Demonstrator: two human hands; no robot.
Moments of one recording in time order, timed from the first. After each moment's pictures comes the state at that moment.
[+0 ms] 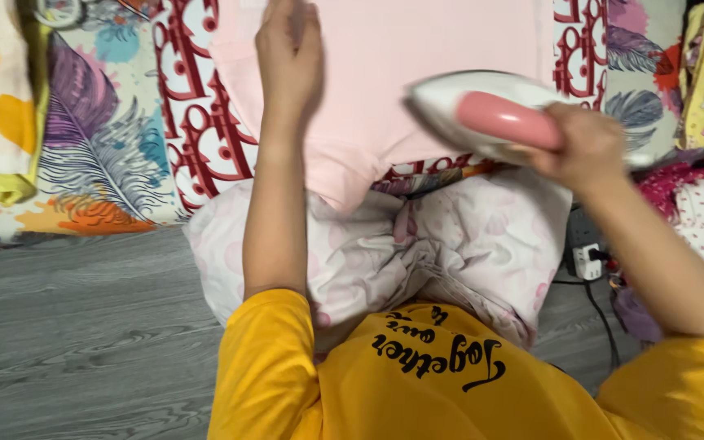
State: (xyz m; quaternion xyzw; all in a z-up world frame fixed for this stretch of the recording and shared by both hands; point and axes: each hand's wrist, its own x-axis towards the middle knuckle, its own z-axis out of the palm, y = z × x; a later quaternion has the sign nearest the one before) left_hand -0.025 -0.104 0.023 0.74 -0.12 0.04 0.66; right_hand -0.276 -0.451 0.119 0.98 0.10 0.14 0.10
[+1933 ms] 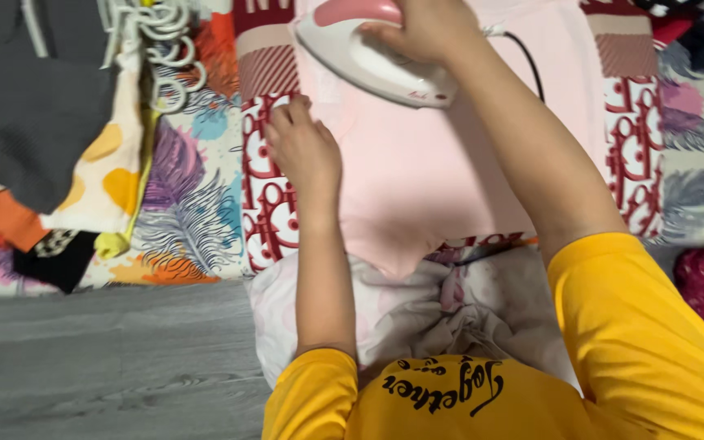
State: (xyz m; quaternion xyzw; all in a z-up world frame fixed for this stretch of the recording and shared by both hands) left_hand -0.007 -0.054 0.051 0.93 0.02 0.16 0.34; right_hand 0.092 -0.279 0.115 0.99 0.09 0.05 -0.12
